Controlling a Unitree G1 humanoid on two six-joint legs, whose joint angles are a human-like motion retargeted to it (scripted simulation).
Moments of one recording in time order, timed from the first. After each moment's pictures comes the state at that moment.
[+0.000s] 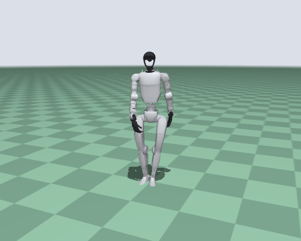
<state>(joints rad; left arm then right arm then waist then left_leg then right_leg) 0.20 0.12 0.27 1.70 0.13 0.11 -0.17 -0.23 -0.07 0.15 1.43 -0.53 -0.02 0.38 -0.03 0.05 -0.10 -0.09 -0.13 0.11 0.05 -0.10 0.11 -0.03 0.04 -0.37 0.04 -0.12 -0.08</state>
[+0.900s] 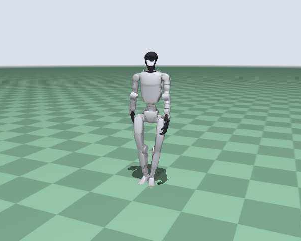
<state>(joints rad) -0.29 0.10 0.07 1.49 0.07 0.05 -0.16 0.11 -0.19 0.01 1.70 -0.51 0.15 0.23 -0.06 0.05 -0.09 -0.08 -0.10 0.22 0.03 -0.09 0.12 -0.05 0.07 -0.30 0.04 -0.10 -0.09</state>
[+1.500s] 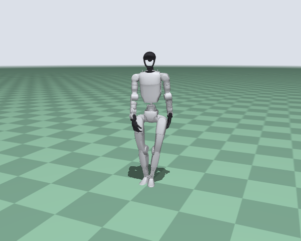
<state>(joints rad) 0.11 0.09 0.28 1.70 0.11 0.10 -0.21 -0.16 -0.08 0.19 1.44 -0.61 -0.01 0.36 0.05 0.04 -0.07 -0.12 -0.12 0.25 0.07 -0.08 0.13 -0.06 0.07 -0.24 0.05 -0.09 -0.11</state>
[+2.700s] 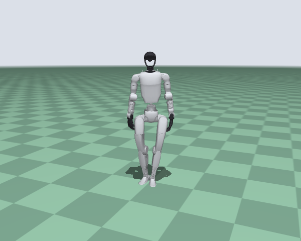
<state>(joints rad) -0.02 0.12 0.14 1.55 0.17 0.08 -0.26 0.04 -0.16 0.10 1.58 -0.67 0.08 0.30 -0.07 0.05 -0.09 -0.16 -0.15 0.00 0.10 -0.04 0.11 -0.03 0.02 -0.53 0.06 -0.17 -0.10</state>
